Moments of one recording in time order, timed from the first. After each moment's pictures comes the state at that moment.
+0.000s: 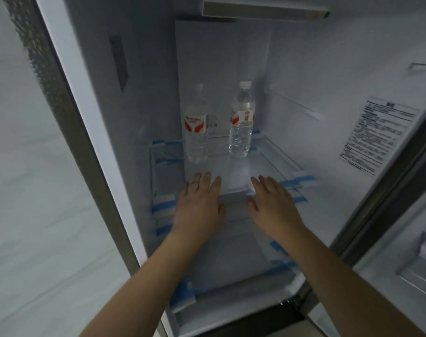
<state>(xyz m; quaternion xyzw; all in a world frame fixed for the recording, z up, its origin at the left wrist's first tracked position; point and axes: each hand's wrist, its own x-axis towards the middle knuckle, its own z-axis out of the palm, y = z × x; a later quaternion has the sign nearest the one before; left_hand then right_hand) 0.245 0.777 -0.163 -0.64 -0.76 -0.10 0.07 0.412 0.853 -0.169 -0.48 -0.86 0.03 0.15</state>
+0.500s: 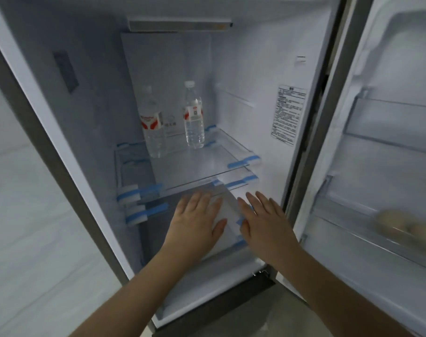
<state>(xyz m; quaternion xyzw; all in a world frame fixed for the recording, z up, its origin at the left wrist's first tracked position) 0.340 0.706 -0.182 -0.74 -0.67 -0.07 0.09 0.524 0.751 -0.200 -0.51 -0.85 -0.07 0.11</state>
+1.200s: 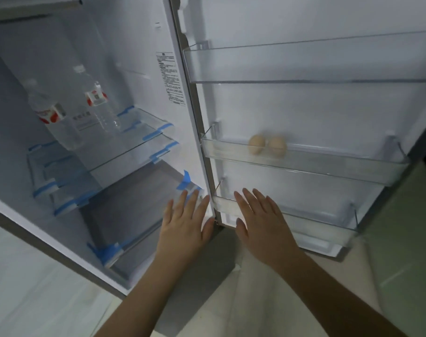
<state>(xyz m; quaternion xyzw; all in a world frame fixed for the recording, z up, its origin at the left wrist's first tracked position) 0.511 0.602 -0.217 -0.79 -0.60 -0.02 0.07 0.702 0.596 -0.241 -0.65 -0.75 -0.01 0.12</state>
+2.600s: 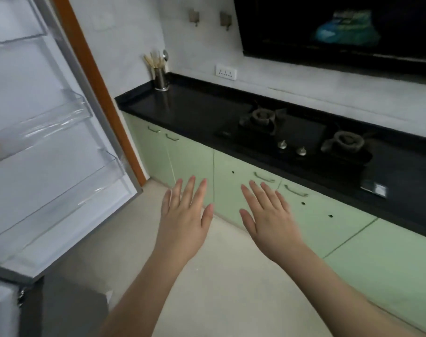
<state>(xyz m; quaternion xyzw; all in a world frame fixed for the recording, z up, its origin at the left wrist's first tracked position) 0.624 0.360 -0.246 -0.99 0.00 -0.07 -0.10 0.649 0.161 -0.241 -0.98 -0.18 -0.04 0.07</state>
